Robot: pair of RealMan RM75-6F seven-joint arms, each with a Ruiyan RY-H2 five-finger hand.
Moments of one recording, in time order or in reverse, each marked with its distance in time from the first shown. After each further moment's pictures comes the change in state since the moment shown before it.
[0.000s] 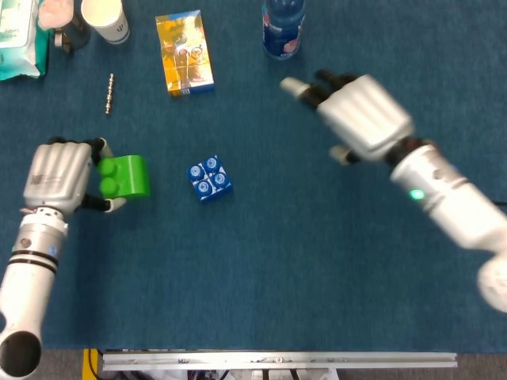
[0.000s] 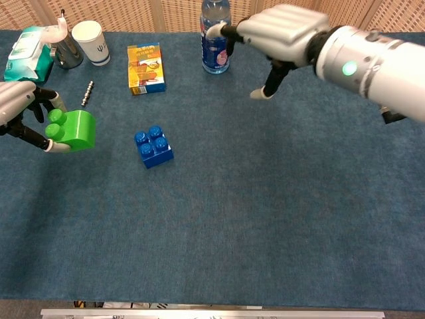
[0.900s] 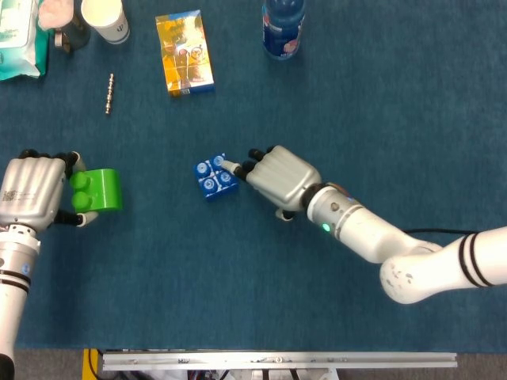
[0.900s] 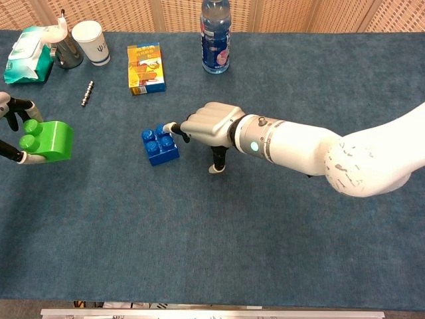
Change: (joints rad) left arm 0.085 0.069 0.075 0.032 0.144 0.024 -0.048; right arm 0.163 -0.465 -0.011 0.351 0.205 -0.254 -0.143
